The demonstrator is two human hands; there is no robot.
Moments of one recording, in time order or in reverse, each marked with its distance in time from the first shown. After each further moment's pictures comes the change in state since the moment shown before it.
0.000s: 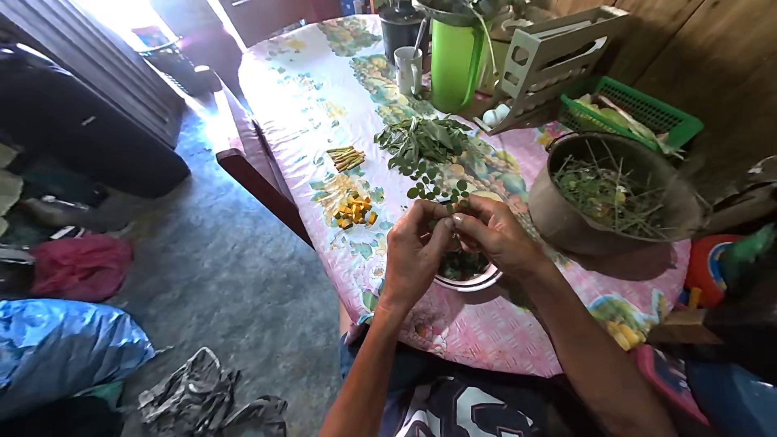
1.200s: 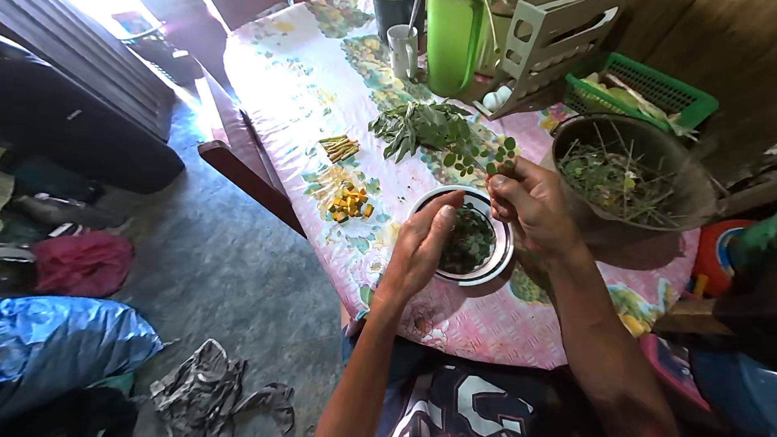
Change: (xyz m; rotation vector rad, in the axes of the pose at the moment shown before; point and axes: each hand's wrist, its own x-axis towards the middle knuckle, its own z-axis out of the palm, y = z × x) left_hand 0.005 -0.009 -0.004 0.064 -0.250 -0.091; right_hand -0.013 -0.013 -0.032 -0.098 0.208 -0.114
